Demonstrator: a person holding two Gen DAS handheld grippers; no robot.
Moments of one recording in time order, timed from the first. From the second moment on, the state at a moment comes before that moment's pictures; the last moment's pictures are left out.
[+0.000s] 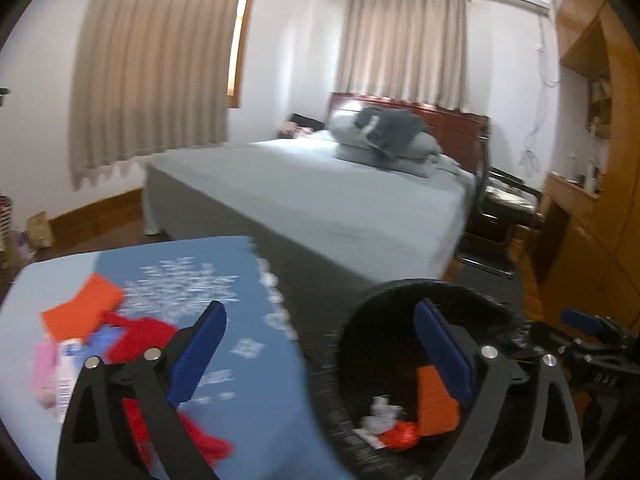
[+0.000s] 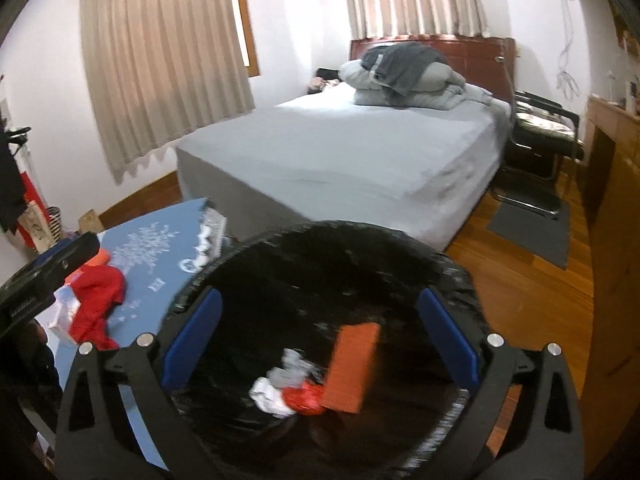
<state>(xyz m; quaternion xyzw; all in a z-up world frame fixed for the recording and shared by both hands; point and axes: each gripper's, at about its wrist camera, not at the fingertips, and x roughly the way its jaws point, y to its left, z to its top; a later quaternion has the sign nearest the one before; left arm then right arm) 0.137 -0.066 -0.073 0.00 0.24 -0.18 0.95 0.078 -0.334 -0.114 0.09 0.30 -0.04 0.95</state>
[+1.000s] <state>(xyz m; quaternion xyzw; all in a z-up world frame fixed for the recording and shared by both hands) 0.122 0.153 -0.107 -0.02 0.26 0.07 0.96 0.190 -0.097 -0.131 0.01 0.31 0.16 0.94</state>
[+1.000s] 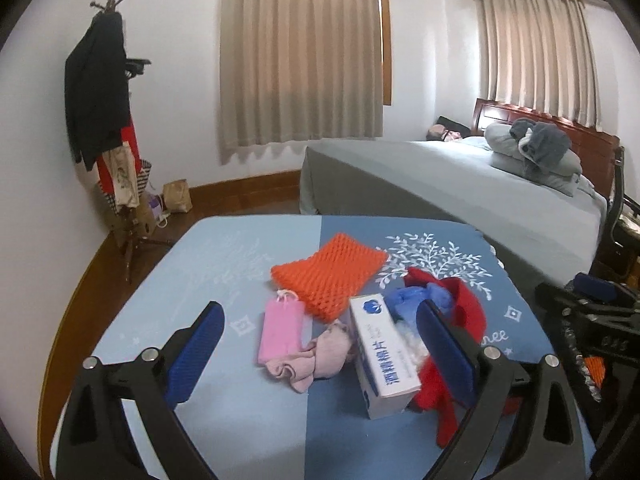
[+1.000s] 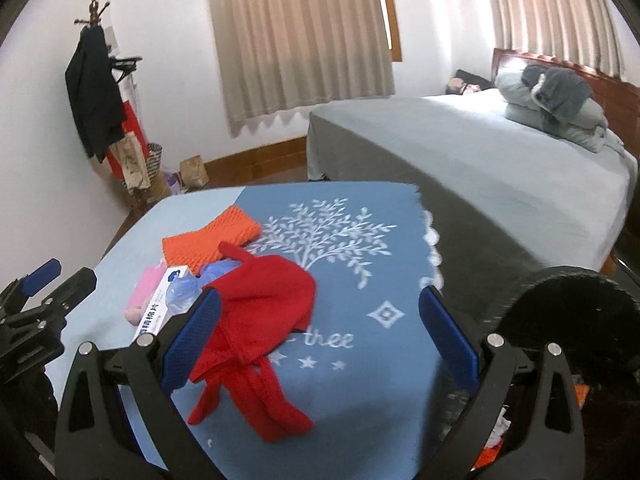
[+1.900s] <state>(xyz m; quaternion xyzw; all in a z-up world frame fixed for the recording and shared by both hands) 0.161 0.130 -0.169 -0.04 0.34 0.03 0.94 0.199 -0.099 -0.159 0.02 0.34 0.15 0.93</state>
